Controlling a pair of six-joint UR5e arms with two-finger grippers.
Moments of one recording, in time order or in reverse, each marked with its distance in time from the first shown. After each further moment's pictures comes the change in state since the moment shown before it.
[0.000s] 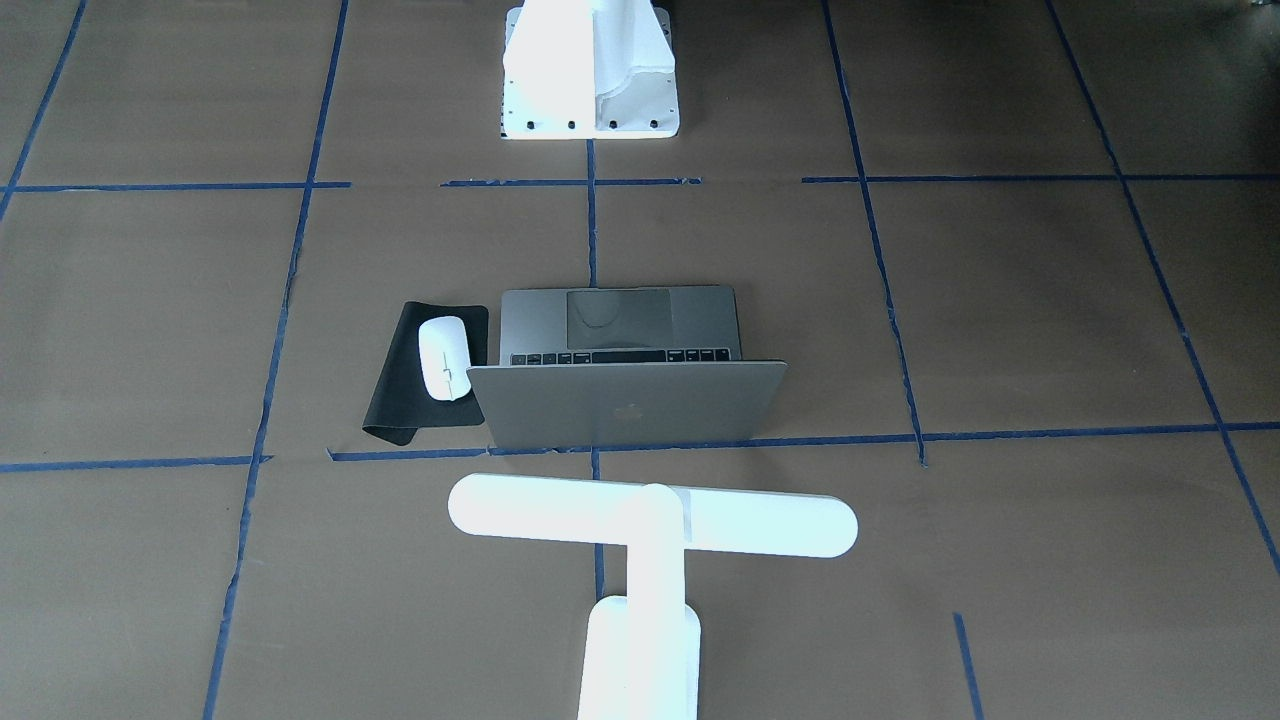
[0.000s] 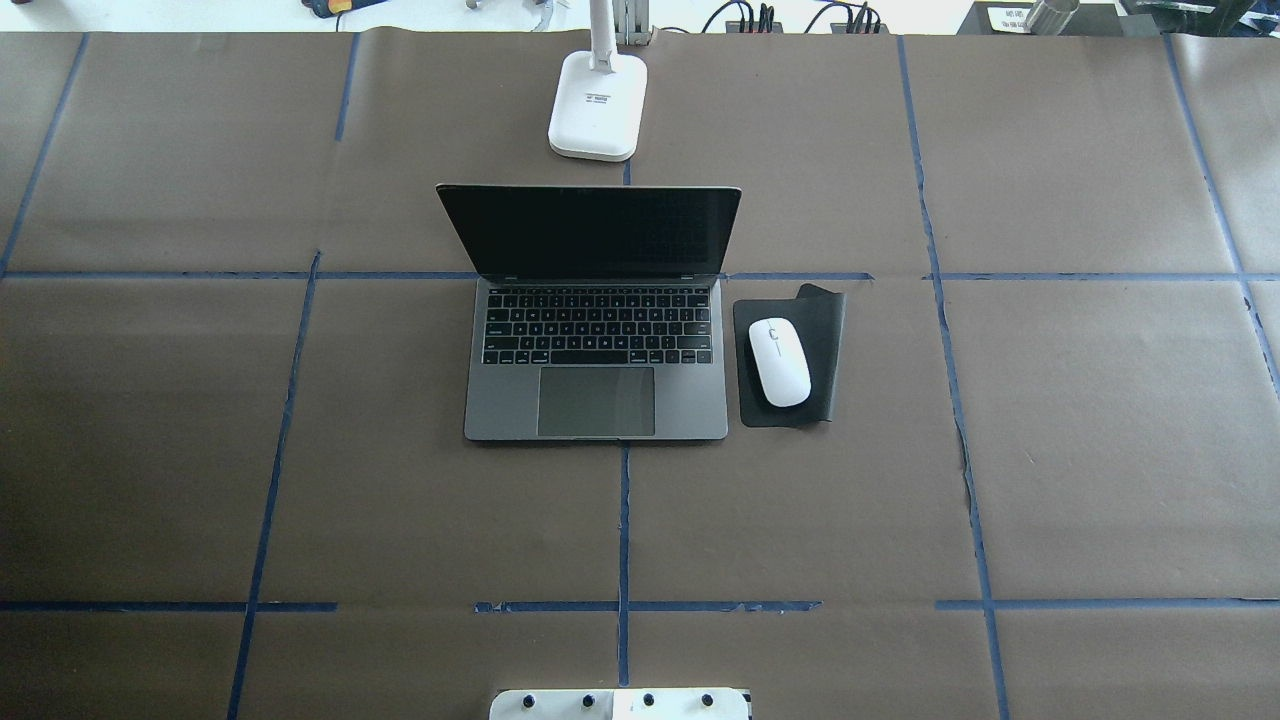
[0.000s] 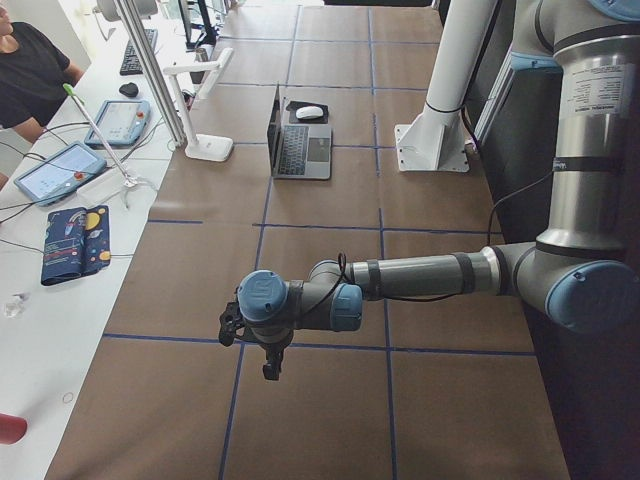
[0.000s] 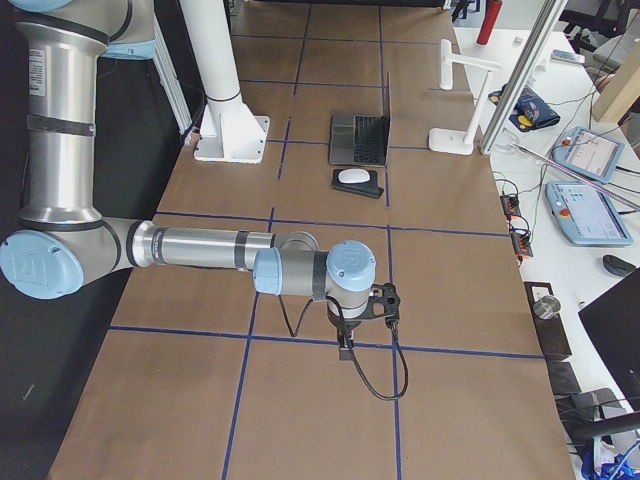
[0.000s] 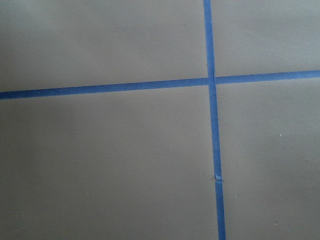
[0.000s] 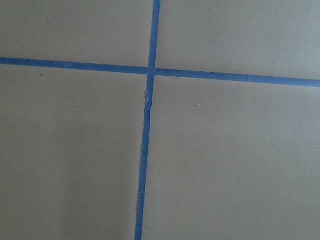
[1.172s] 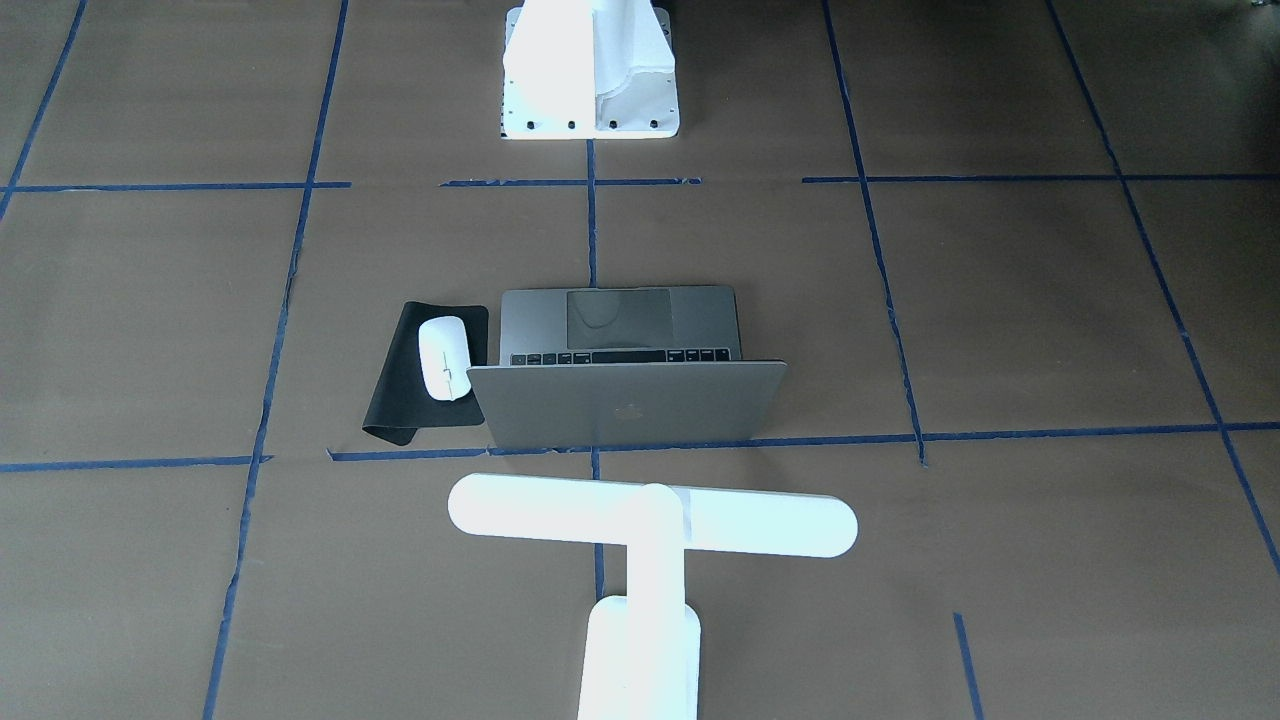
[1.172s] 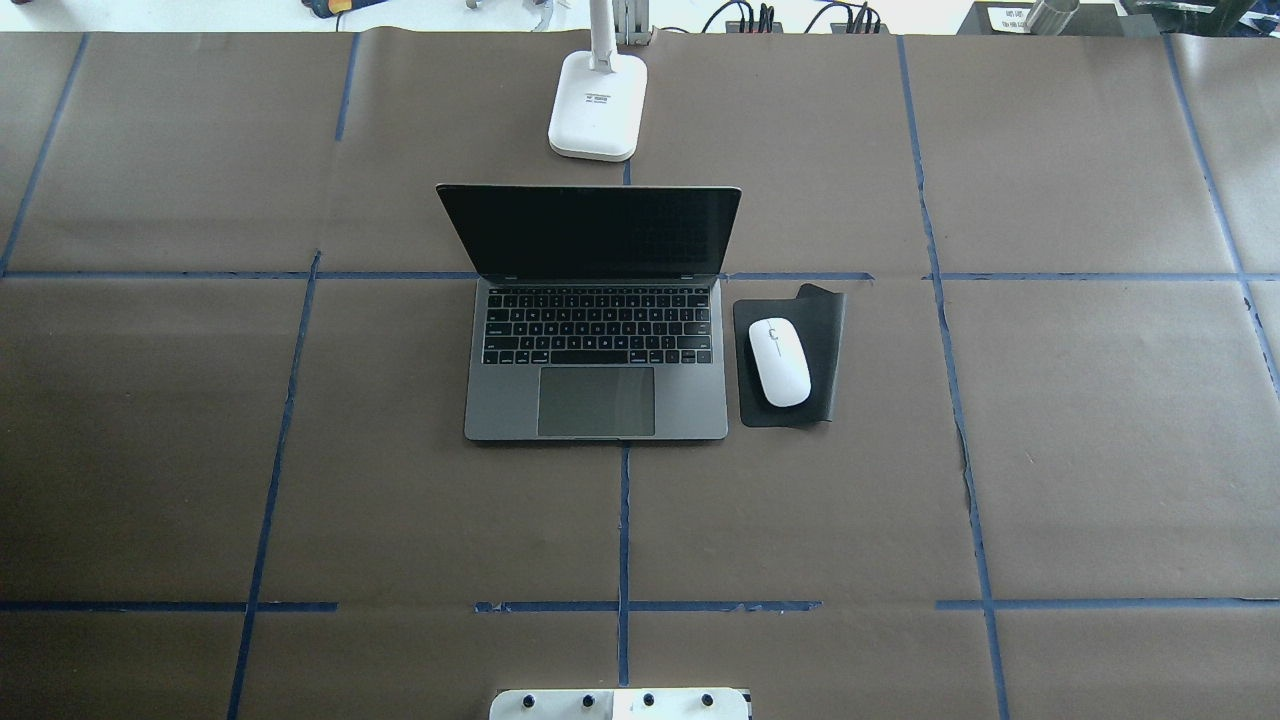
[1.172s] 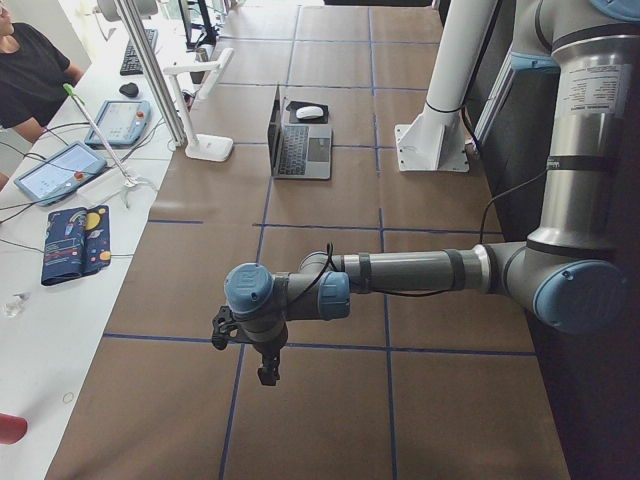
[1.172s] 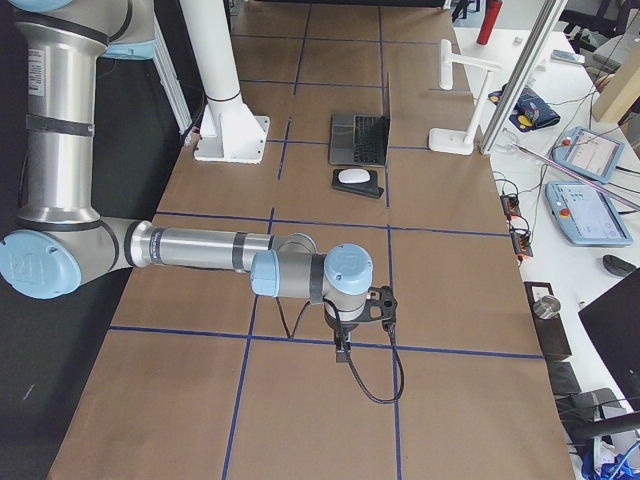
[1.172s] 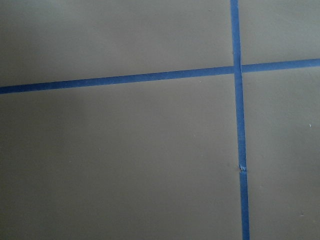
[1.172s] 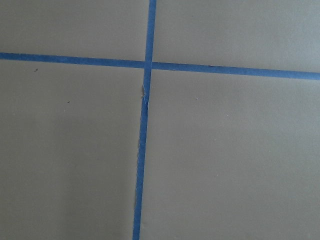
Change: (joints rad) left arm 0.000 -0.042 -0.001 0.135 0.094 0.015; right arm 0.000 -0.010 -0.002 0.000 0.000 0.000
